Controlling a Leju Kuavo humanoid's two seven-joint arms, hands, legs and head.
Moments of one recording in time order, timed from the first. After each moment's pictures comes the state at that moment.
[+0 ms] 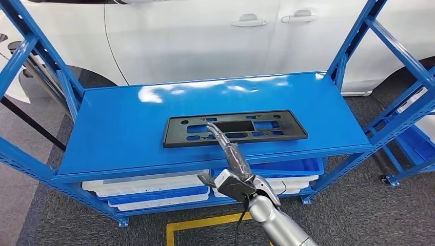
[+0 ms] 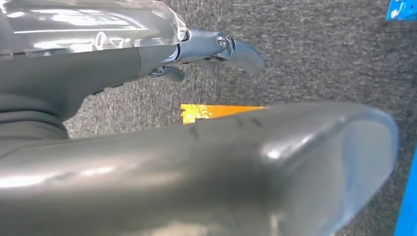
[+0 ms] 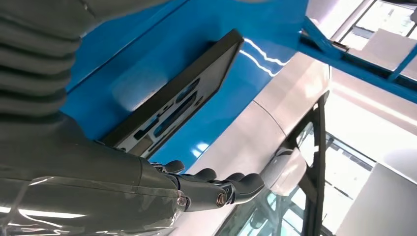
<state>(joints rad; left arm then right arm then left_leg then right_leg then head) -0.04 0.03 -0.25 -0.18 0.42 0.14 -0.38 -0.32 0.02 0.53 -1.24 0.40 -0.20 -0.45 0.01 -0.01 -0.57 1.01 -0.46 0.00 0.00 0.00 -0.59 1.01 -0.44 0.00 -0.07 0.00</state>
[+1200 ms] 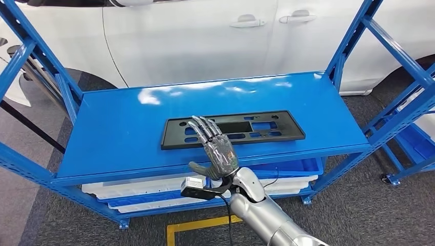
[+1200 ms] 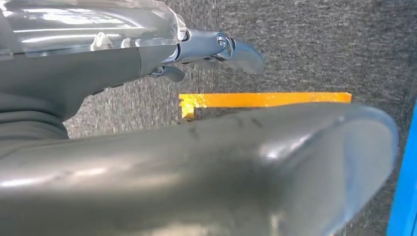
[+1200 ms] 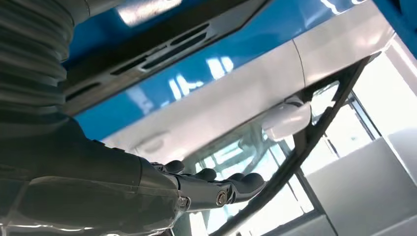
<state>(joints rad) -0.04 0.02 -0.27 -0.18 0.42 0.15 -0.37 -0.48 0.10 0.65 -0.96 0.89 -0.63 -0.33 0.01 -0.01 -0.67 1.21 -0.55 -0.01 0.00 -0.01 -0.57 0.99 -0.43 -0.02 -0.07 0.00</state>
